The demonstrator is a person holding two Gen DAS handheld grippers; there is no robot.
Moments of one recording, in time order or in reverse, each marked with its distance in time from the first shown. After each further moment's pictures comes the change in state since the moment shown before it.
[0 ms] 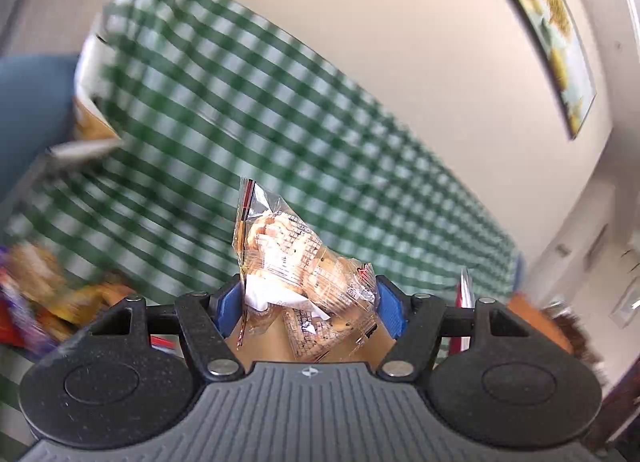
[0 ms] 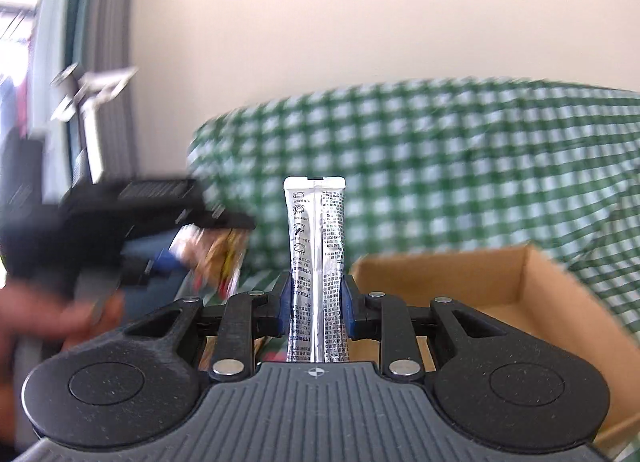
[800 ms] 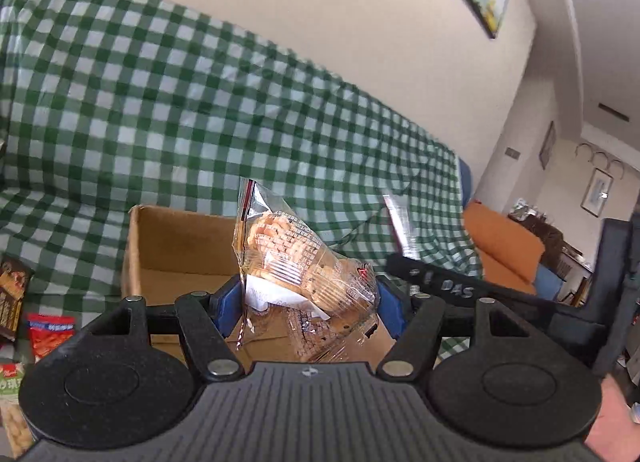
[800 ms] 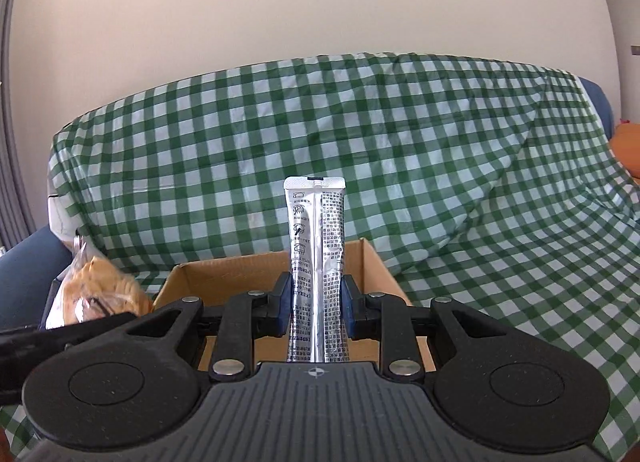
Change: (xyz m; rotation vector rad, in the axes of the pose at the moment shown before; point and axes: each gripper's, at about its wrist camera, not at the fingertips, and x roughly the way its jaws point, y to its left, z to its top) left arm 0.044 -0.075 -0.096 0.287 0.121 -0.111; right arm 0.007 -0.109 0.009 0.058 0.102 -0.306
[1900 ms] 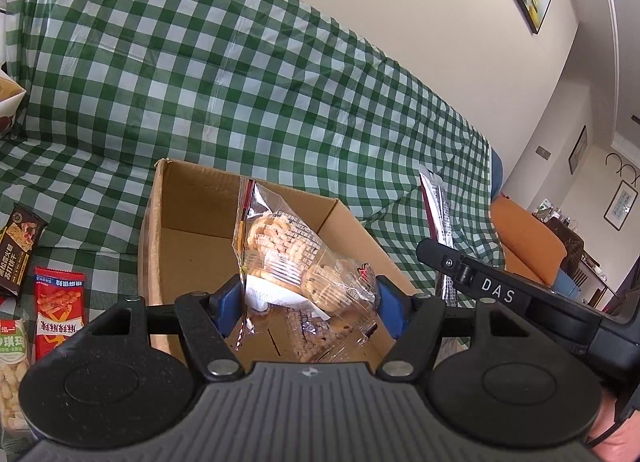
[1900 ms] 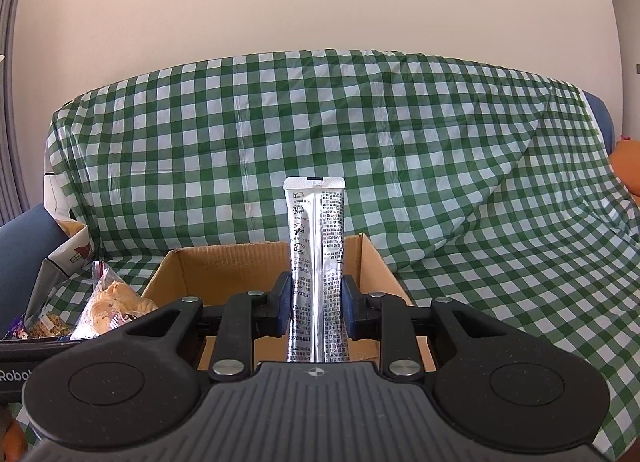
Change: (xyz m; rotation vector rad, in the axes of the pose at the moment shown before) left arm 0.017 0.011 -0.010 -0.085 0.064 0.055; right arm 0.002 0.015 -0.010 -0.072 0.009 -0.008
